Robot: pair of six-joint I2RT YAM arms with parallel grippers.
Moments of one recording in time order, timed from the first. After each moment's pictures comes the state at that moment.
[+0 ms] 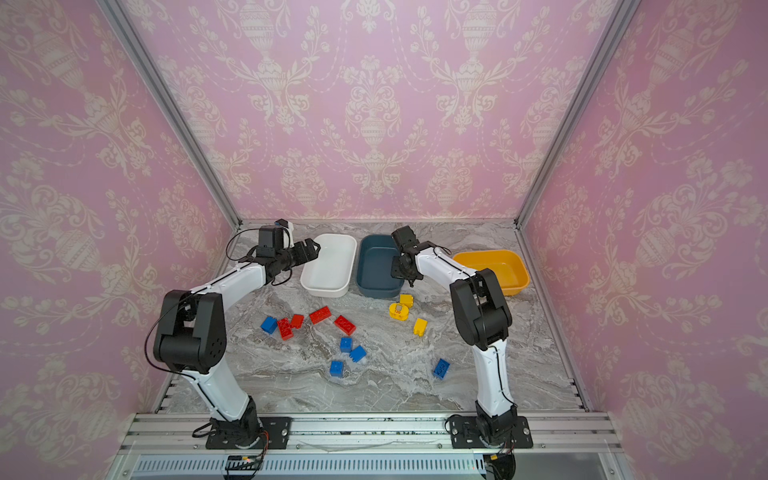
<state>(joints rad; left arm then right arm) -0.08 1.79 1.20 -0.07 0.22 -0.46 0.42 2.10 1.62 -0.61 0.07 0.53</state>
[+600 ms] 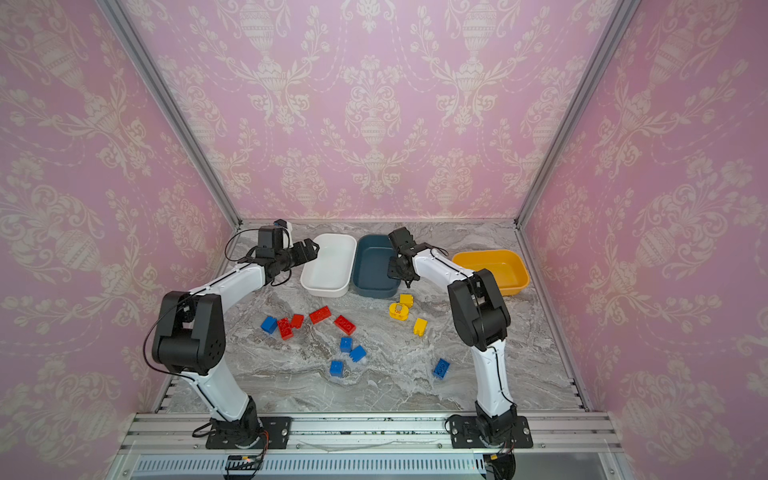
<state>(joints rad) -0.08 1.78 1.19 -0.07 0.20 -0.46 0.43 2.09 1.61 -0.59 0.07 0.55</state>
